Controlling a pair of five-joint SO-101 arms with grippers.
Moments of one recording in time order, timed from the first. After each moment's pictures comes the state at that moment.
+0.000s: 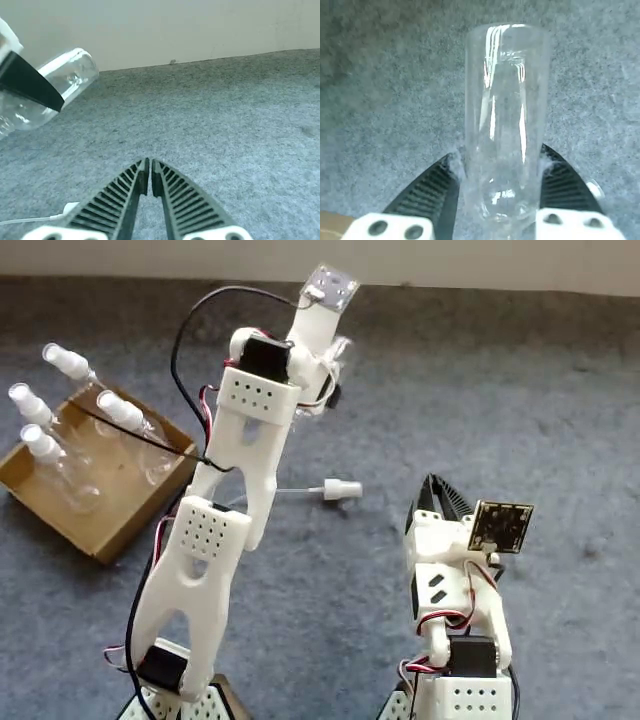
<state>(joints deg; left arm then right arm) 14.7 59.2 -92.3 101.5 -2.2 -1.8 -104.5 96.0 30.2 -4.7</state>
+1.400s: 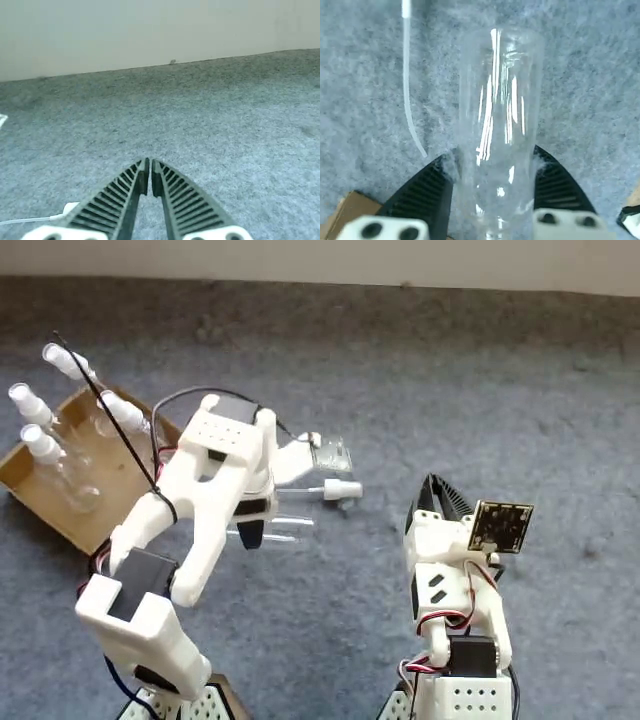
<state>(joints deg) 11.0 9.5 9.8 85.0 -58.7 -1.8 -104.5 96.0 30.2 -4.7</state>
